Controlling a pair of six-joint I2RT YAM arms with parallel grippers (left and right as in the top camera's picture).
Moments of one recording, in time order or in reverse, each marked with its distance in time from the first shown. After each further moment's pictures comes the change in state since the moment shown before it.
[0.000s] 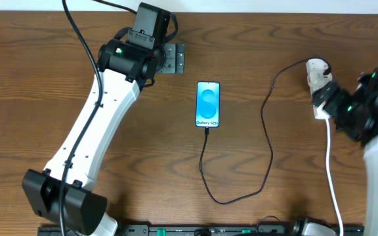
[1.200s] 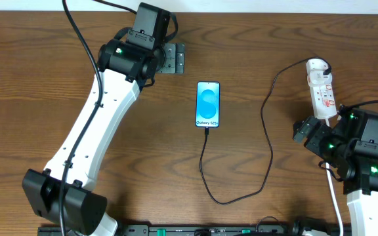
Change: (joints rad) left arm 0.000 0.000 0.000 0.000 0.000 0.000; right arm 0.087 -0.315 -0.254 -0.047 0.000 -0.021
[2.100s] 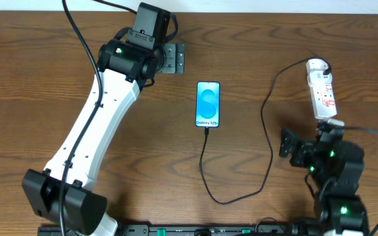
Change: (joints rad) left arm 0.000 0.000 0.000 0.000 0.000 0.000; right arm 0.109 -0.386 -0.460 0.501 0.024 -0.229
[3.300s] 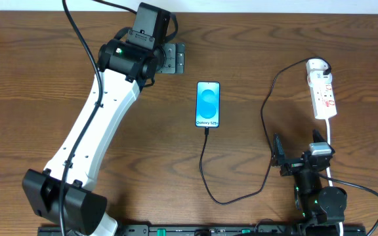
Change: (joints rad) left arm 0.000 0.000 0.000 0.000 0.000 0.000; right arm 0.144 -0.544 -0.406 0.381 0.098 -0.177
